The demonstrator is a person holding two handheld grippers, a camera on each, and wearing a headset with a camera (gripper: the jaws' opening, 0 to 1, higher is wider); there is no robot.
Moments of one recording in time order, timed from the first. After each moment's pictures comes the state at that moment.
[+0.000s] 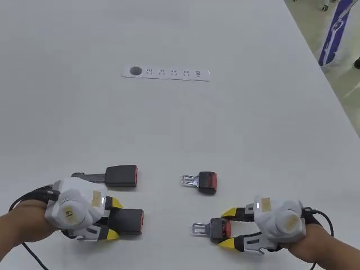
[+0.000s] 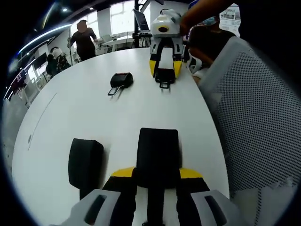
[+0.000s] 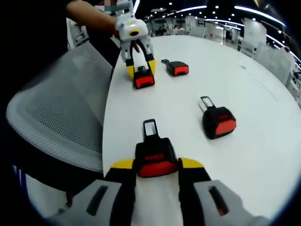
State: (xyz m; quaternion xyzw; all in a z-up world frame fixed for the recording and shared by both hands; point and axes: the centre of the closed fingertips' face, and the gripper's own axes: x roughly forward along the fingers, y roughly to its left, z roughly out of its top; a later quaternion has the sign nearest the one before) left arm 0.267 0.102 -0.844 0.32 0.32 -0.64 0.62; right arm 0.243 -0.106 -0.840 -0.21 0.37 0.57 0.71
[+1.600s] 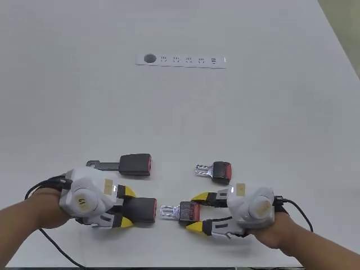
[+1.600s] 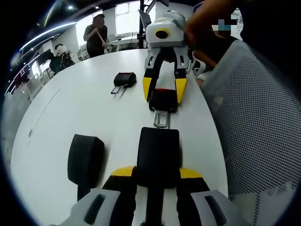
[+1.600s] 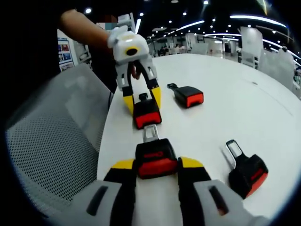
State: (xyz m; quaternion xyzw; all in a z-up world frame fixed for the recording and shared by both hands) left arm 0.269 0.104 -0.841 0.30 0.33 -0.63 0.64; right arm 0.256 0.004 -0.838 -0.13 0.29 0.60 0.73
